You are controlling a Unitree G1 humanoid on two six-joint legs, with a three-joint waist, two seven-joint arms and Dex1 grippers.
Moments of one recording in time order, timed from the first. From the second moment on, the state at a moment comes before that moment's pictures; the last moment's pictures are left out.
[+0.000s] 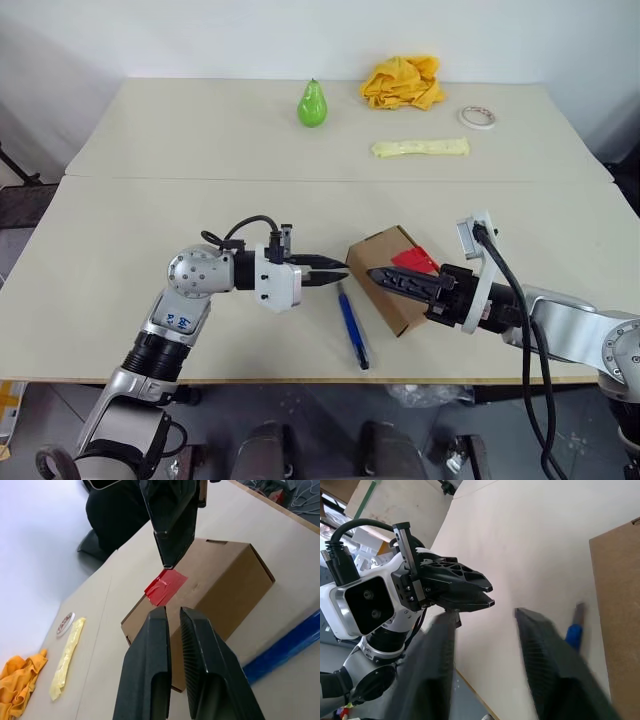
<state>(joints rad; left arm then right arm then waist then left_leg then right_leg) -0.58 0.48 -0.20 0.10 -0.07 -0.51 -1.01 -0.29 -0.87 -0.03 -0.46 1.95 0.86 -0.12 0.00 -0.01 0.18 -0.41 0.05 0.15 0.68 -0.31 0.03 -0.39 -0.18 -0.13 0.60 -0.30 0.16</state>
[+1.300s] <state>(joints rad) -0.35 0.55 -0.33 -0.23 -0.13 0.39 -0.99 0.07 -0.82 0.13 -0.79 0.61 0.80 0.42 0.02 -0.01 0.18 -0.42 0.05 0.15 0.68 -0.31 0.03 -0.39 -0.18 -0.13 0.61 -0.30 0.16</state>
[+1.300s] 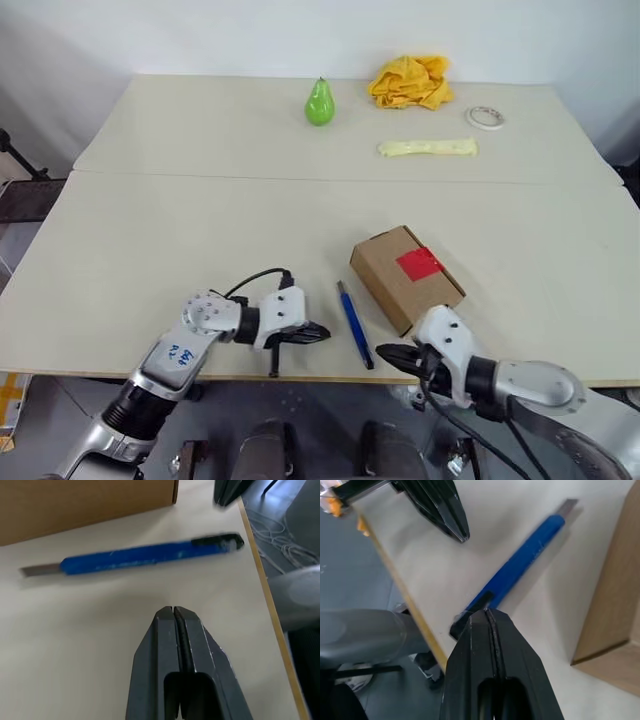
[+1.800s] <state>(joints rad) -0.41 0.49 -0.43 -0.30 -0.08 0.61 -0.89 -0.11 -0.68 0.28 -0.71 0.53 0.91 0.43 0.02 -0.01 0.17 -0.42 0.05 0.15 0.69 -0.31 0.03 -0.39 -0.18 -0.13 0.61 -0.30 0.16</state>
